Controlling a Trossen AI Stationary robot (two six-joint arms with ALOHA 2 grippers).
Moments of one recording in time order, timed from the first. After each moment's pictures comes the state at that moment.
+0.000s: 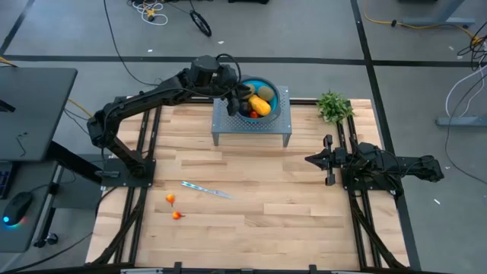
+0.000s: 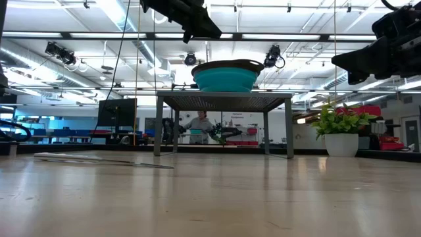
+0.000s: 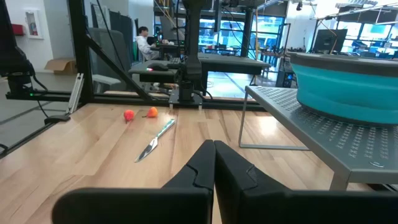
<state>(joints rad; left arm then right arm) 0.49 1.58 1.52 -0.28 0.19 0.07 -0.03 0.00 0.01 0.00 0.00 -0.07</state>
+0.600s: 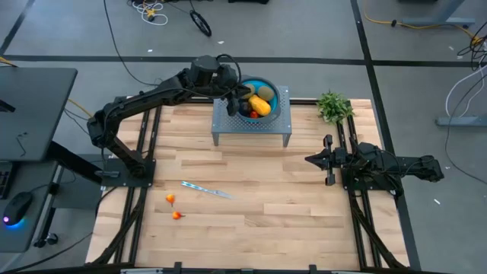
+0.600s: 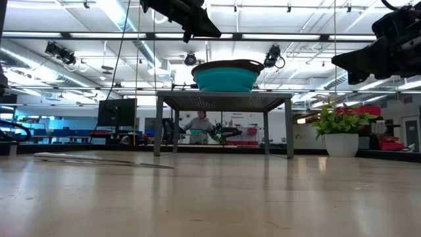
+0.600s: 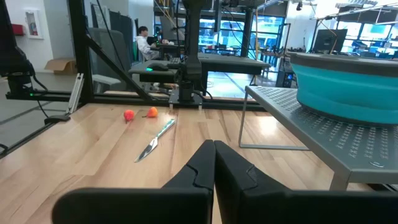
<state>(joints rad) 0.49 1.58 1.52 -0.28 0.19 0.09 -0.03 0.00 0.01 0.00 0.00 -0.07</state>
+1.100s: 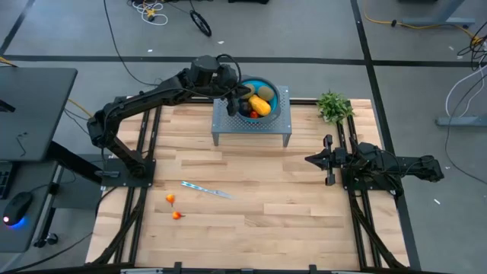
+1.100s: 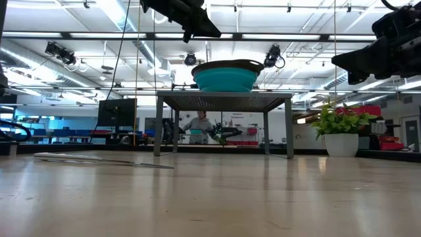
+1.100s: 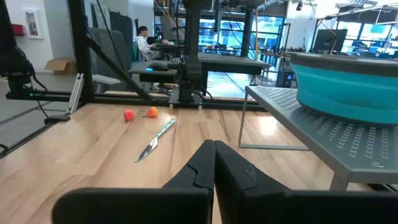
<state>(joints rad) 0.49 1.58 1.52 -0.28 0.18 0.09 -0.03 0.00 0.01 0.00 0.00 -0.07</state>
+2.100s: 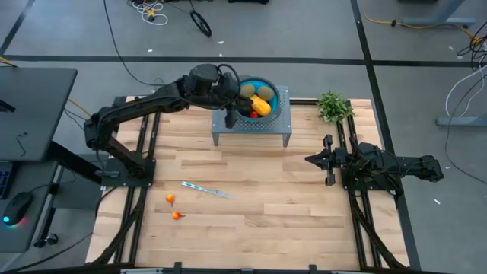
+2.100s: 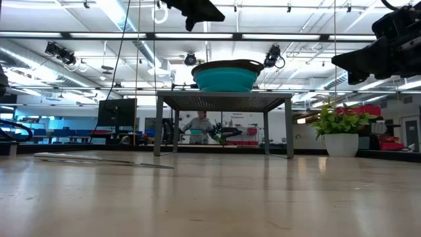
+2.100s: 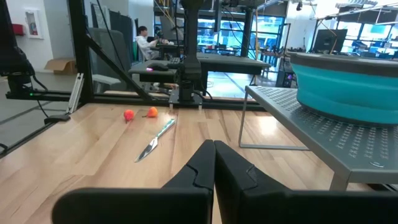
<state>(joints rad) 0.38 1.53 1.52 -0.32 0.20 0.08 -0.03 0.00 0.01 0.00 0.00 -0.07</state>
